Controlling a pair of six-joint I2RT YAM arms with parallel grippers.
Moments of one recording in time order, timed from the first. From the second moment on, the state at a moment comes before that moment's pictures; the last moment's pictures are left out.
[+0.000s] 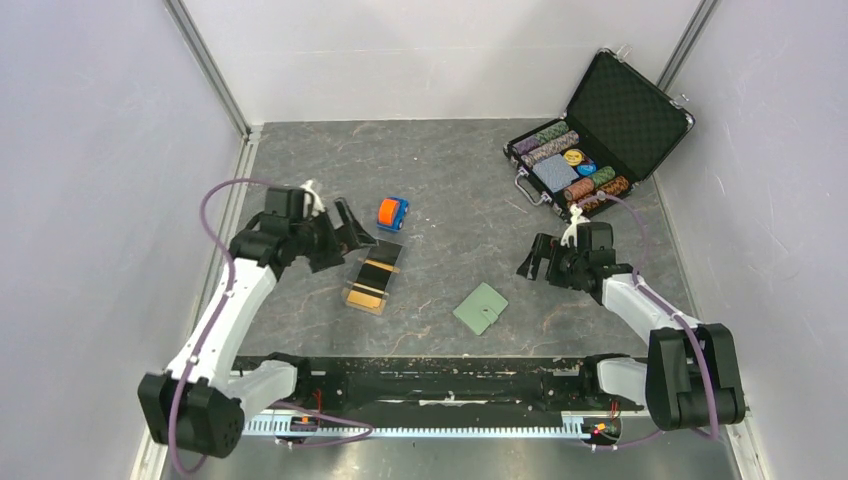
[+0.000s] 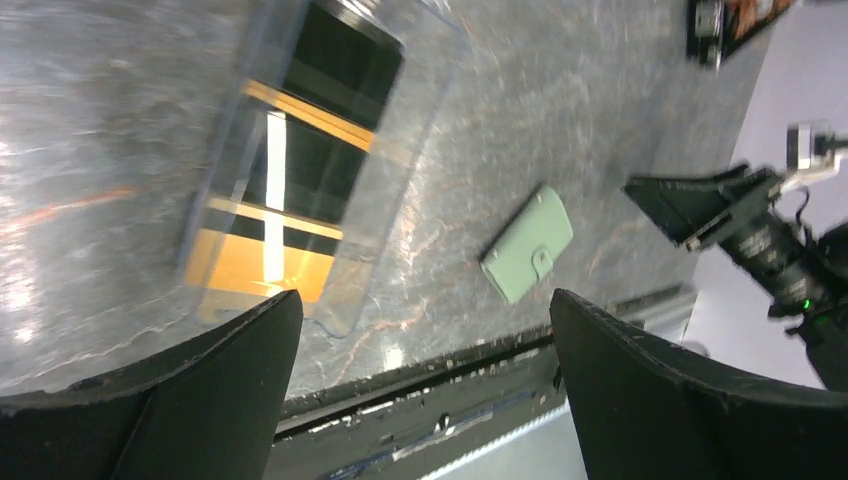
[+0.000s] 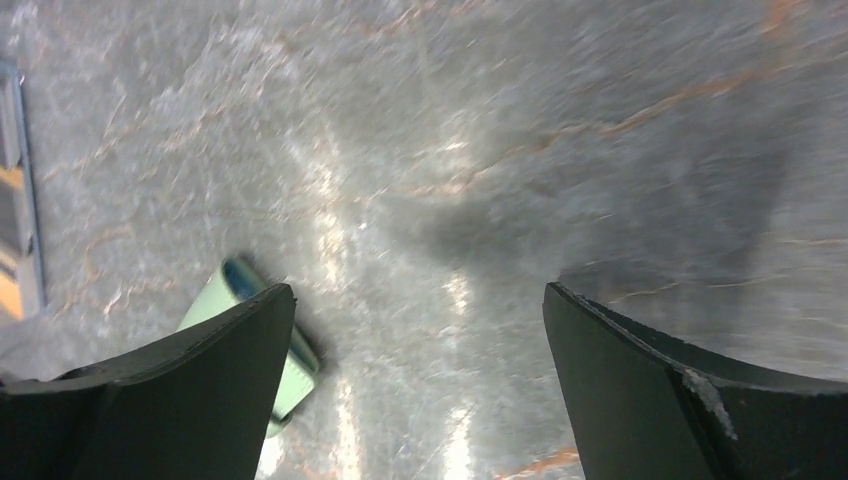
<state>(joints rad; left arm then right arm) -0.15 1.03 0.95 -0.76 0.34 -0.61 0.07 1.20 0.49 -0.16 -0.29 0.34</state>
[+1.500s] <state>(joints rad) -0.76 1.94 1.17 -0.32 0.59 -0.63 0.23 1.44 0.40 0.00 -0.76 0.74</state>
